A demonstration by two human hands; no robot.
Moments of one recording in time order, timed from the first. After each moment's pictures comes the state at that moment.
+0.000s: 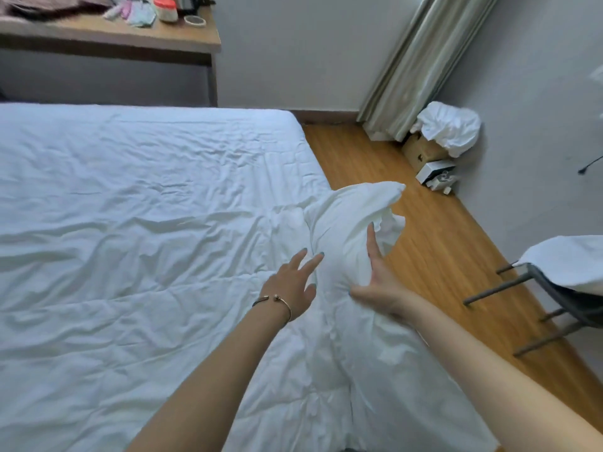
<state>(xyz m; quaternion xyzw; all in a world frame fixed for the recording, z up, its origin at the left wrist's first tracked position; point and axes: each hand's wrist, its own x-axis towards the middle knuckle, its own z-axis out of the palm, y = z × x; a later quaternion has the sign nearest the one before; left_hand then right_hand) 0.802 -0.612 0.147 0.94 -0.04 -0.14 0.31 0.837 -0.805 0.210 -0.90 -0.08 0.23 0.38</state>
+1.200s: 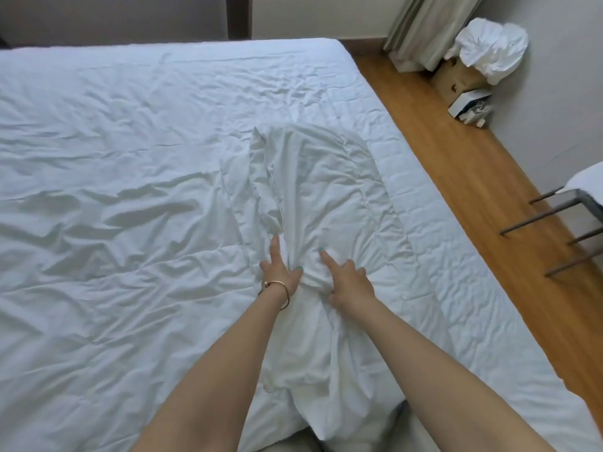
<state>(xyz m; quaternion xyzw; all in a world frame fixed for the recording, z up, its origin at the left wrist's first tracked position) 0.670 -0.346 0.035 0.77 0.27 -0.23 0.52 0.679 -0.494 0.062 -0.95 -0.01 0.31 0.02</state>
